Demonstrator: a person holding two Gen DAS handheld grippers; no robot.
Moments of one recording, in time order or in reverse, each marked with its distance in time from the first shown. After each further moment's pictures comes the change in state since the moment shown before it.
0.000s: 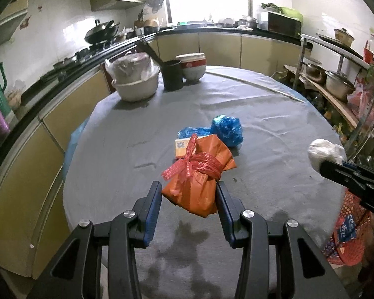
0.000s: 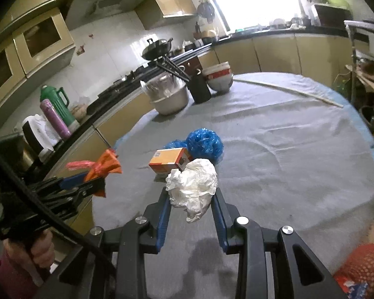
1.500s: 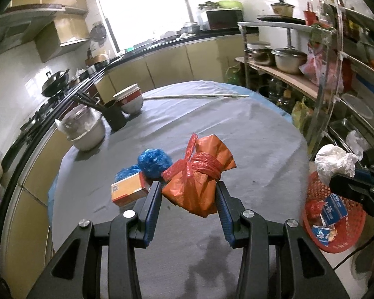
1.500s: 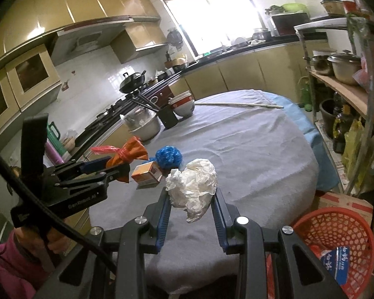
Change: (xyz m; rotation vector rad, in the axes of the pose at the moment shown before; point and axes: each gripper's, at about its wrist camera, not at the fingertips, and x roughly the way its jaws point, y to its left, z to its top) left arm -0.029 -0.131 0.020 0.306 -0.082 -0.090; right arm -0.123 -0.046 -0.045 0.134 -0.157 -0.099
